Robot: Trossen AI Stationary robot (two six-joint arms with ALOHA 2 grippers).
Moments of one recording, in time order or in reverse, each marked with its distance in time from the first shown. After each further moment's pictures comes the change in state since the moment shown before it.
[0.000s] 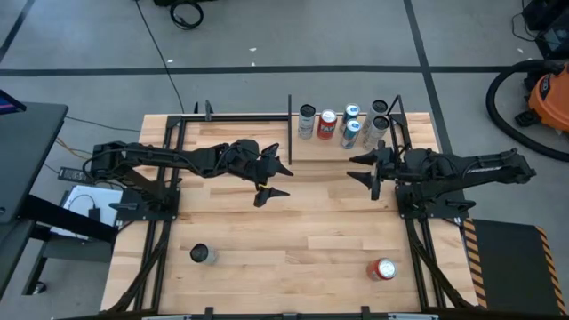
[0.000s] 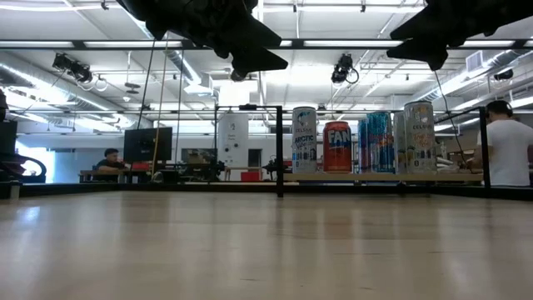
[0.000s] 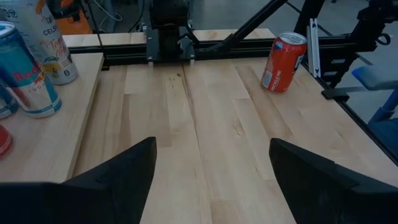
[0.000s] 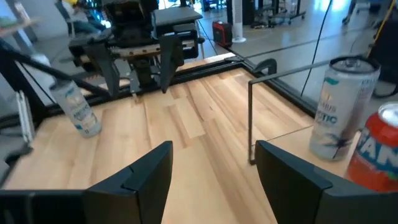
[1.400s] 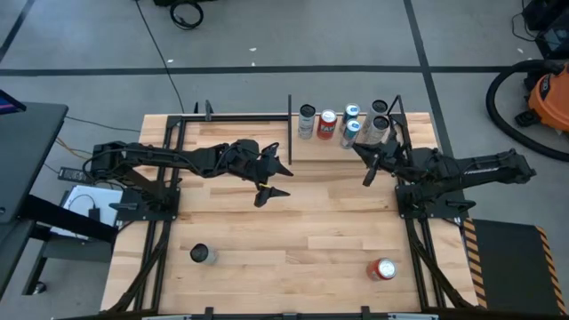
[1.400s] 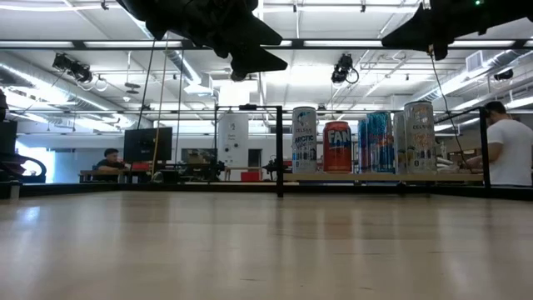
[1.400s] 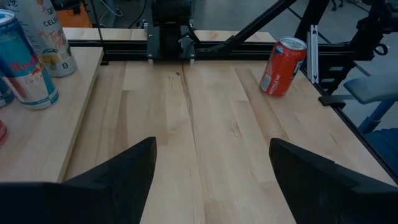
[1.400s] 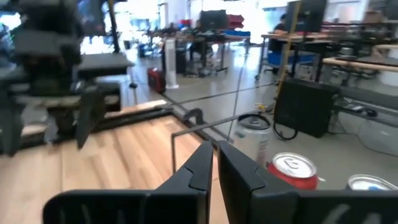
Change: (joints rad) left arm 0.000 0.000 0.000 0.001 0.000 -0.054; right arm 0.000 0.003 -0.054 0.251 0.309 -0.187
